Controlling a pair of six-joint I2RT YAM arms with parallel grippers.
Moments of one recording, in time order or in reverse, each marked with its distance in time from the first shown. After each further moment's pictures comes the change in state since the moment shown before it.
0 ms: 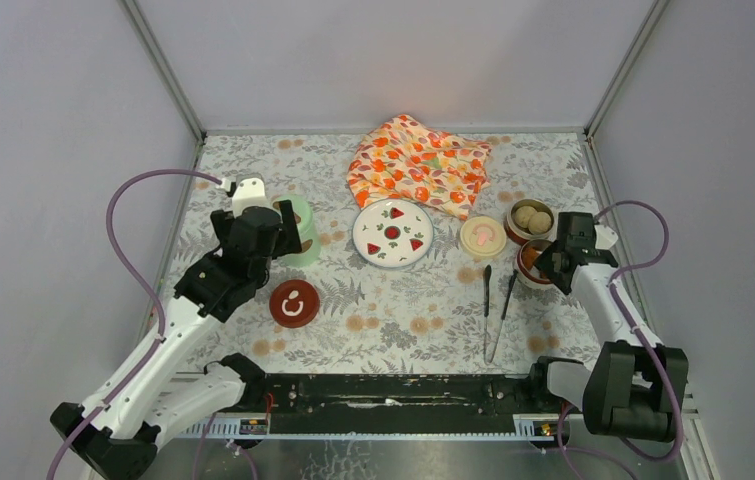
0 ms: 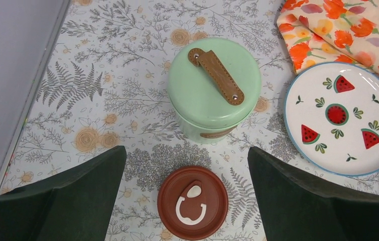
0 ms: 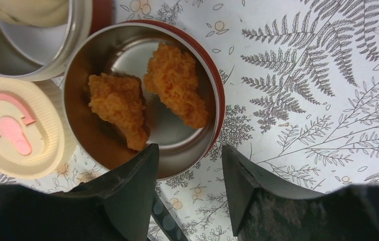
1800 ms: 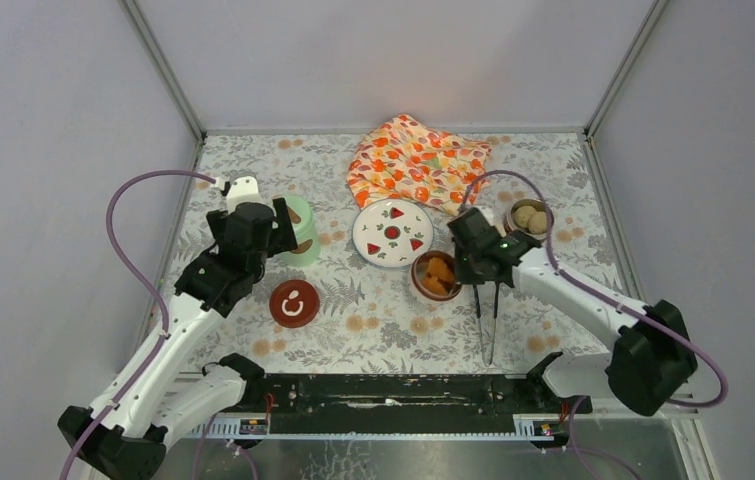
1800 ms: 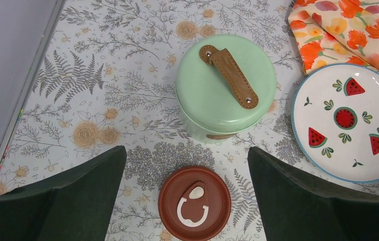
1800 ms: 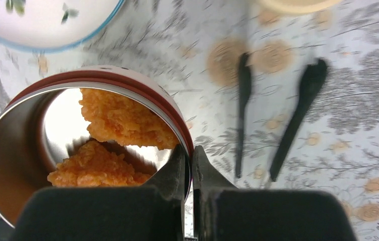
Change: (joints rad) left arm 0.093 0.010 -0.023 0.029 0.072 0.002; right arm 0.692 0.124 0.228 -0.143 -0.074 -0.084
